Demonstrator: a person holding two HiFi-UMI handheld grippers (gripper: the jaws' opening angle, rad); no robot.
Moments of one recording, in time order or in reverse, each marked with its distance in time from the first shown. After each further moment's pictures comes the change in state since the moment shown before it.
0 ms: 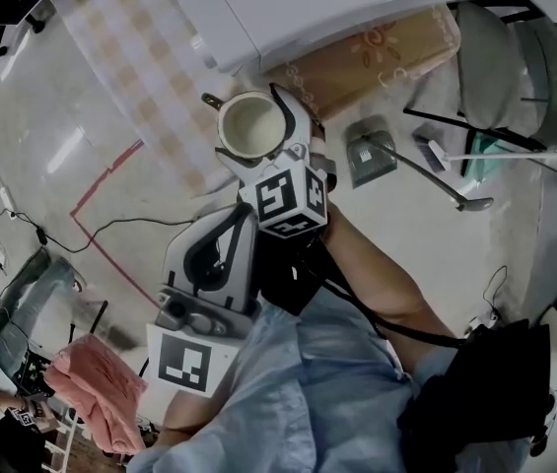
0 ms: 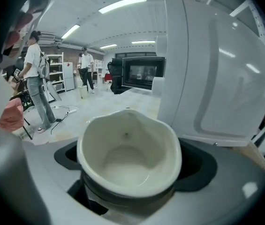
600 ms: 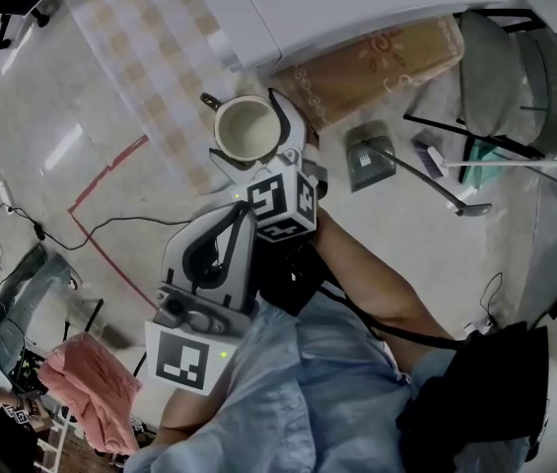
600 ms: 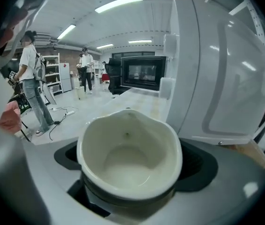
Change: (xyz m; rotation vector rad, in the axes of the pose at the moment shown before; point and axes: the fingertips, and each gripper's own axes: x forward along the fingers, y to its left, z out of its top) left arm -0.008 0.010 0.001 -0.003 -0.005 0.015; right arm 0.010 0.016 0.008 0.025 0.003 -0.019
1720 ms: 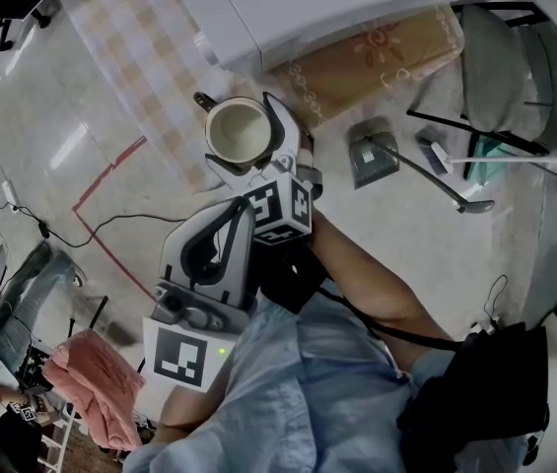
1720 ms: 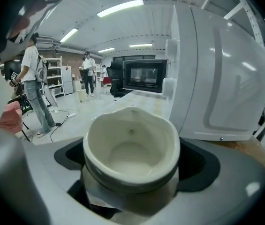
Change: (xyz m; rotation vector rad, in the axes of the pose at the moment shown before) left arm 0.008 -0.008 -0.001 0.021 0.016 -0.007; right arm -0.006 0.009 -0.004 0.003 -0.045 0.010
